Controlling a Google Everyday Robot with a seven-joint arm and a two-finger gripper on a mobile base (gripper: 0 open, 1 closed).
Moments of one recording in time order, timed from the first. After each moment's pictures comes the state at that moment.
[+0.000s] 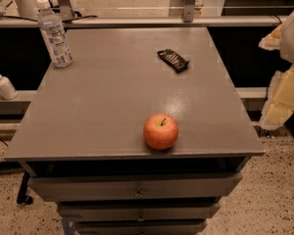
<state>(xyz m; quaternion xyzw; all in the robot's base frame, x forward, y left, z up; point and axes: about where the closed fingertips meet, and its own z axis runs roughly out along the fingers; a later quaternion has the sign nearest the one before) 0.438 -0.216 0.978 -0.60 0.78 -0.04 0.16</state>
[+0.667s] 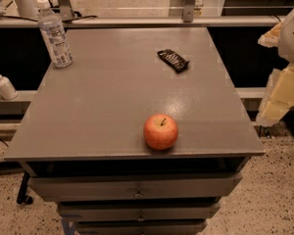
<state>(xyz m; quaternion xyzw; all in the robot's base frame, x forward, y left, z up) 0.447 -0.216 0.978 -0.60 0.78 -0.04 0.18</state>
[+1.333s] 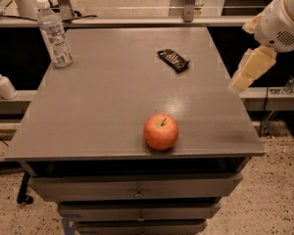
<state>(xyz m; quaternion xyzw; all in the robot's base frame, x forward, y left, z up) 0.547 -0.216 0.960 -0.56 0.78 -0.01 0.26</state>
